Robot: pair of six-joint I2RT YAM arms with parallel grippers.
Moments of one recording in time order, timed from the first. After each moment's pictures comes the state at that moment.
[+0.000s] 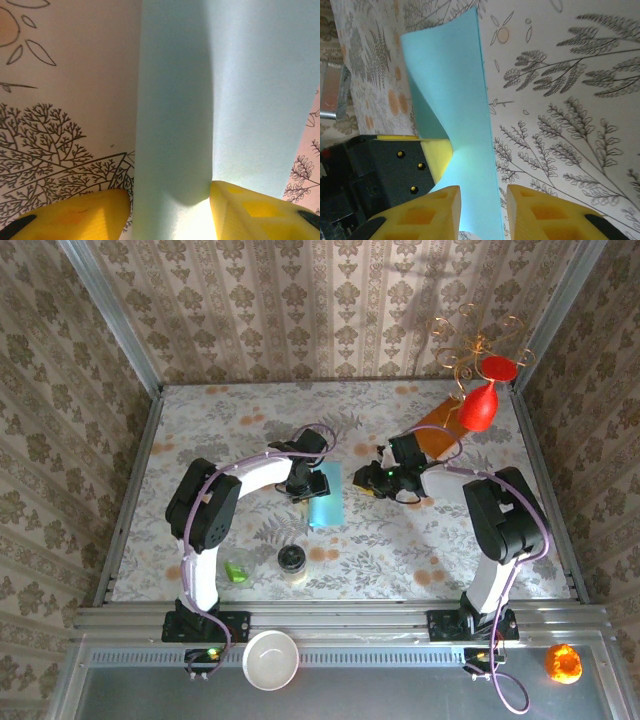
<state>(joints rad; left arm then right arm) -0.66 2.01 1.32 -0.62 0.12 -0.76 0.34 1.80 0.95 -0.04 -0.57 0.78</state>
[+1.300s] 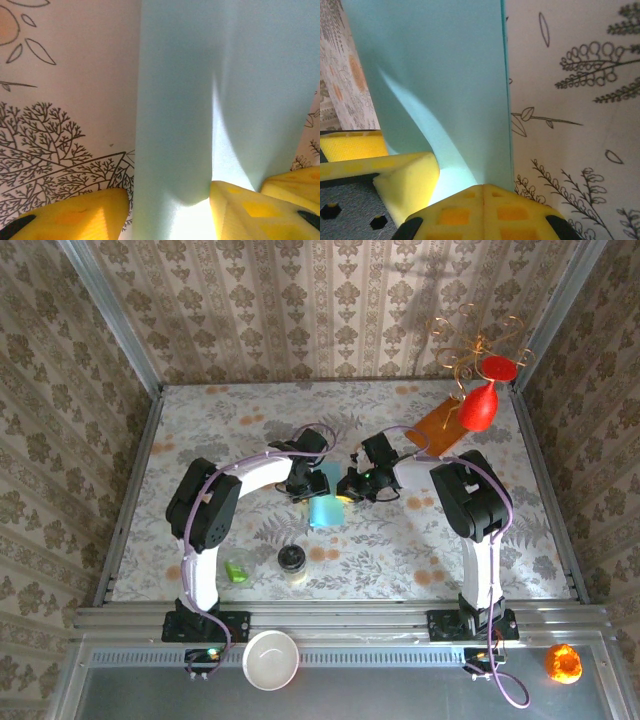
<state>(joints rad) -0.66 2.00 1.33 -0.63 0.12 -0.77 0.43 2.04 1.16 -0.17 -0.62 0.71</state>
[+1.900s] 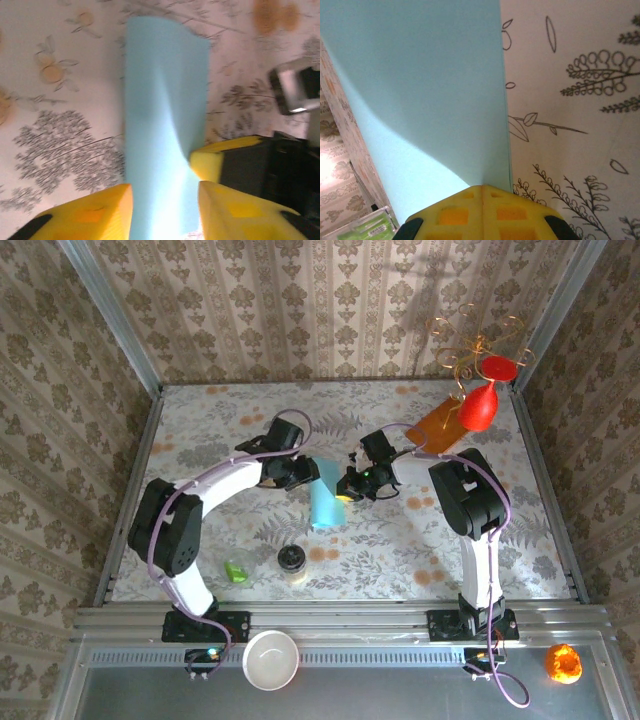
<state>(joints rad) -0.58 1.73 1.19 -0.47 0.25 -0.75 0.43 2.07 1.21 -0.25 -0.63 0.66</state>
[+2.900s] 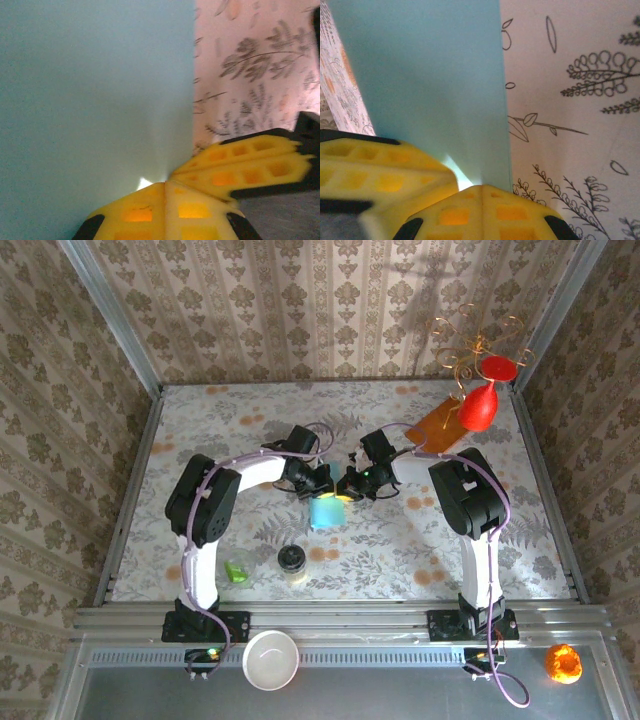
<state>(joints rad) -0.59 2.02 1.29 -0.42 0.50 -0.68 0.43 2.08 1.21 -0.27 -0.64 0.66</state>
